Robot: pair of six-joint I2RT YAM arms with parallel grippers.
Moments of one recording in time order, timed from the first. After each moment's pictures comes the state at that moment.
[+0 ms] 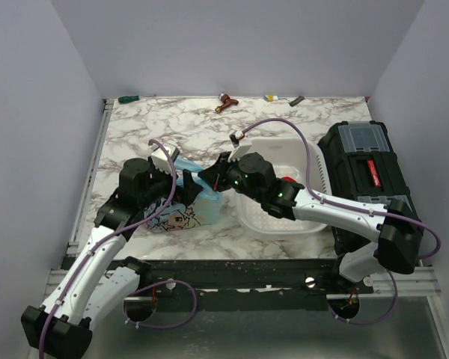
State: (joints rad) left arm -0.37 0.77 0.74 -0.35 0.32 -0.16; right arm 1.03 1.48 1.09 0.19 0.16 0.67
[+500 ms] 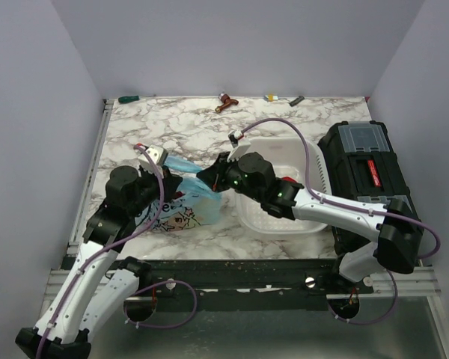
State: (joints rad) left arm -0.37 0.71 0.77 -0.40 0.24 -0.14; right arm 1.03 1.49 1.09 0.19 0.13 0.67
